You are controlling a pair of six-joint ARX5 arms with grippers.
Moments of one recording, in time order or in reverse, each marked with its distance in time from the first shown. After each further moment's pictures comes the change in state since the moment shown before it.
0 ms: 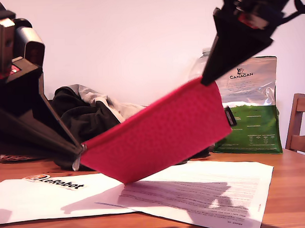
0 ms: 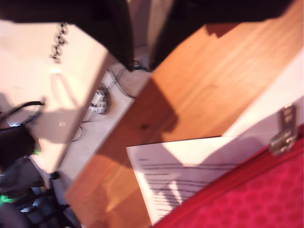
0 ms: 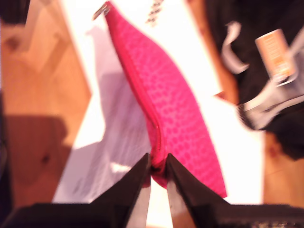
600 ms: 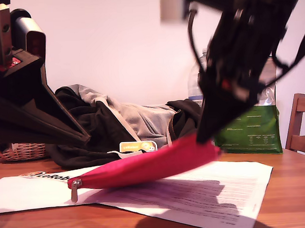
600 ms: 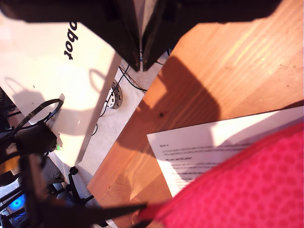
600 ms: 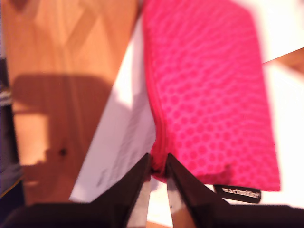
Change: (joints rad) left arm 0.000 0.000 0.000 0.053 0.035 0.015; right arm 0.000 0.262 0.000 0.041 -0.047 0.031
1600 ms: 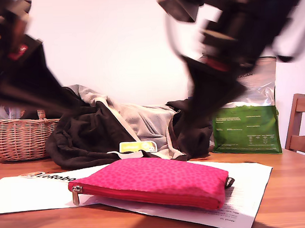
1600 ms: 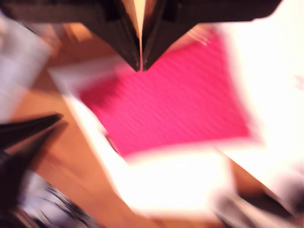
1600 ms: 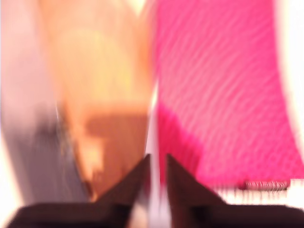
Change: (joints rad) left arm -0.002 -0.182 0.000 0.153 -0.477 0.013; right arm -0.026 -0.065 0.000 0.111 -0.129 0.475
